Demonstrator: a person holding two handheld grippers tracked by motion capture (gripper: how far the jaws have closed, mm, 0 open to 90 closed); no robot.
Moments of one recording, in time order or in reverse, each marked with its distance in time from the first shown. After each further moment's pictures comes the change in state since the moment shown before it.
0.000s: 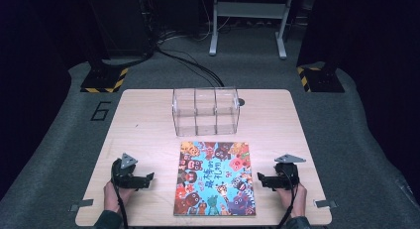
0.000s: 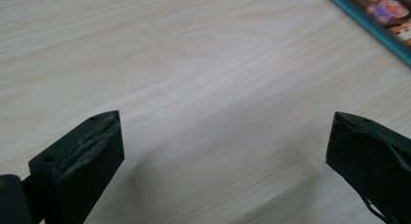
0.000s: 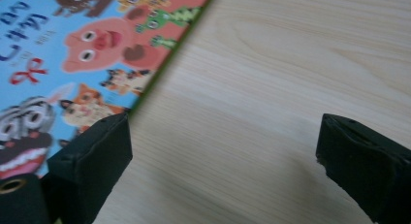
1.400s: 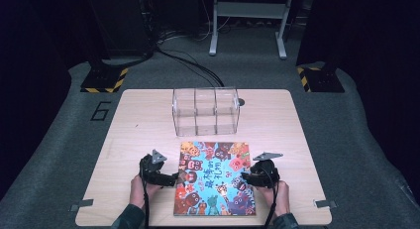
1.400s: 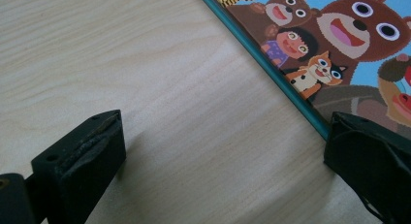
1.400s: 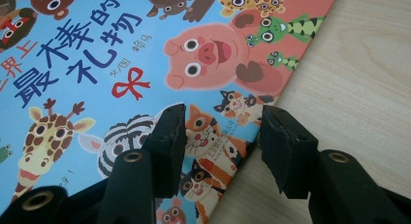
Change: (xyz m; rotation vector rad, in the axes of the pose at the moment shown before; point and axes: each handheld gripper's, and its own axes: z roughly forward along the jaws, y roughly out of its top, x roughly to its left) left arm -0.056 0.032 0.039 0.066 -0.070 0.090; right arm 0.049 0.021 0.019 0.104 0.105 -0.034
